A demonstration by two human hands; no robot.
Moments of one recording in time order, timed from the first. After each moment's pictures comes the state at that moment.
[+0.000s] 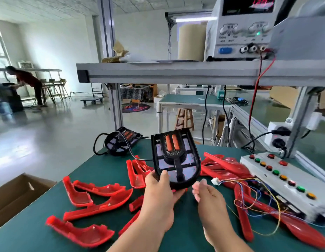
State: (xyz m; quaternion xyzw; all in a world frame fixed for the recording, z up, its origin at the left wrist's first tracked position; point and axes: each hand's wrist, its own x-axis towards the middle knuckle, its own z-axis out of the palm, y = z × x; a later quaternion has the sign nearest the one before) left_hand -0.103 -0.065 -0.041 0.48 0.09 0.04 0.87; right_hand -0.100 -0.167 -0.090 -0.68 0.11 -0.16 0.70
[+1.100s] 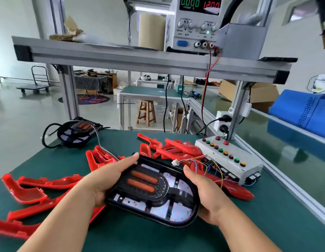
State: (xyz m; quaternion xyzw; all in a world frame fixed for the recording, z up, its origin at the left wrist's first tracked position) left_hand -0.093 -0.008 -0.031 0.62 -0.05 -0.34 0.70; right_hand -0.162 -0.236 -0.060 -0.61 0.09 0.08 0.78
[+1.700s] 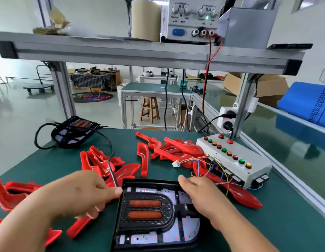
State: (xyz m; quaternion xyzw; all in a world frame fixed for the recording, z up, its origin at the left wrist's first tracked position) left_hand -0.107 0.030 -0.008 0.94 -0.12 -0.19 0.24; right_hand -0.151 -0.246 -0.062 -0.85 0.10 -0.02 0.52
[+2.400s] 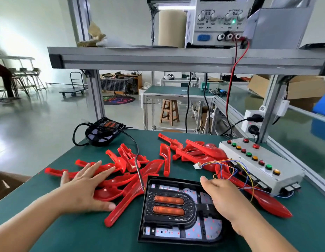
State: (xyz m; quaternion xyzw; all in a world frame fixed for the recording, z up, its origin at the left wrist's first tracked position) left_hand -0.074 0.108 -0.073 0.99 -0.10 -0.08 0.00; right_hand -0.151 -0.240 -0.061 -0.85 0.13 -0.03 0.52
